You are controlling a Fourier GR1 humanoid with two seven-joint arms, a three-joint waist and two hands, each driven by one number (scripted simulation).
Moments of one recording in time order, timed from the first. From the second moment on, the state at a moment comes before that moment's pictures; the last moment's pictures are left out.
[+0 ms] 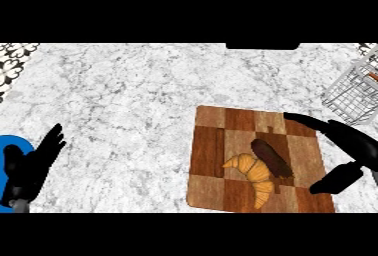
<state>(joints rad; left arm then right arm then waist) 0.03 0.50 -0.08 -1.33 0.28 0.10 0.08 -0.25 -0.83 0.41 -1.49 -0.02 0.28 -0.04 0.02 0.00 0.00</state>
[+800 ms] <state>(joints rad) 0.05 0.47 -0.03 -1.34 0.24 0.06 0.09 -0.45 -0.66 0.43 -1.56 -0.01 0.60 0.46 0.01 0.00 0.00</state>
